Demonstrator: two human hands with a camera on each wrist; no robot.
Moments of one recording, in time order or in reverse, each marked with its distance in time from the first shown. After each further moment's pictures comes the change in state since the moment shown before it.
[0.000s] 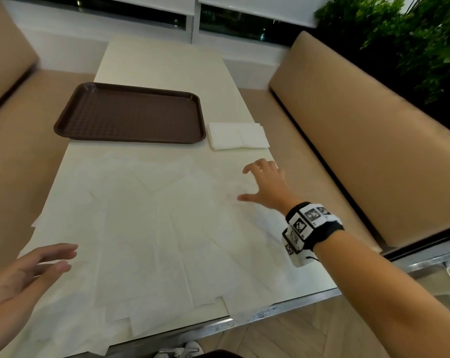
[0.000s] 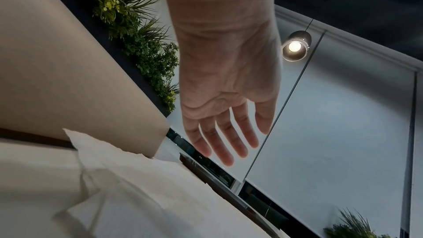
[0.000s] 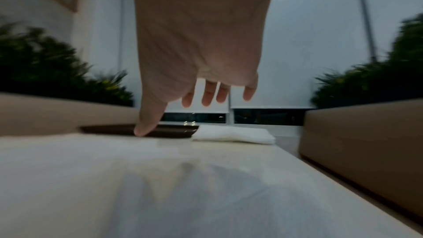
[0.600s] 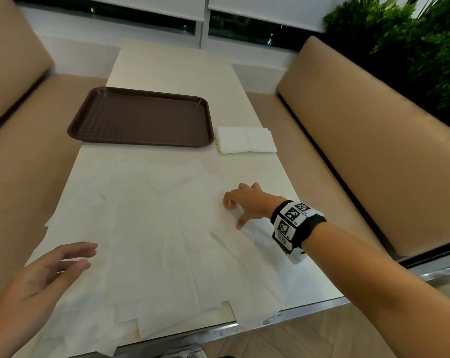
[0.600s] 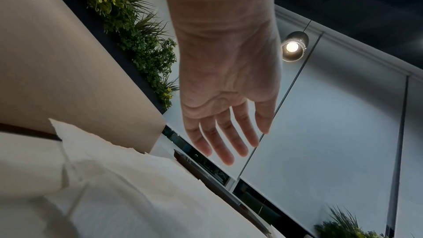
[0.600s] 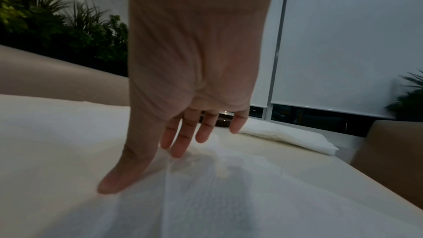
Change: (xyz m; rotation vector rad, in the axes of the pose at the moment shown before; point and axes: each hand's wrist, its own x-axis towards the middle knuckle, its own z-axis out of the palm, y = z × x) left_hand -0.016 0.052 0.016 -0.078 -0.004 0.035; right_hand 0.021 -0.040 0.017 -0.136 -0.433 -0.300
